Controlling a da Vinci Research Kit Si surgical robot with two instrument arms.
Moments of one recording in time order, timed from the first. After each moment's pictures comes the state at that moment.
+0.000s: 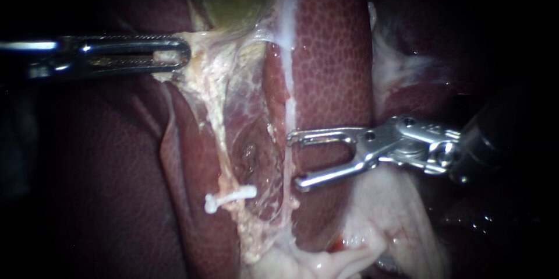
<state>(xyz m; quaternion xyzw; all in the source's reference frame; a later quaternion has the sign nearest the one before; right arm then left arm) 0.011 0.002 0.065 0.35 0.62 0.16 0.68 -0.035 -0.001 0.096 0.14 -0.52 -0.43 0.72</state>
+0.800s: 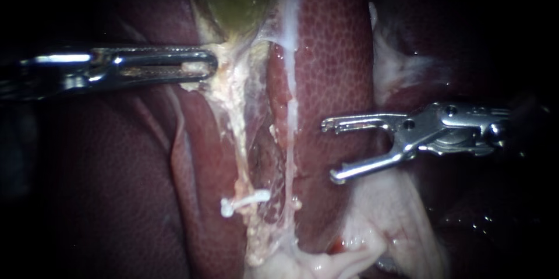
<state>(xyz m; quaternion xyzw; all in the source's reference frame) 0.008 0.004 0.062 0.31 0.62 0.13 0.71 -0.039 -0.003 0.100 0.14 -0.52 -0.42 0.73</state>
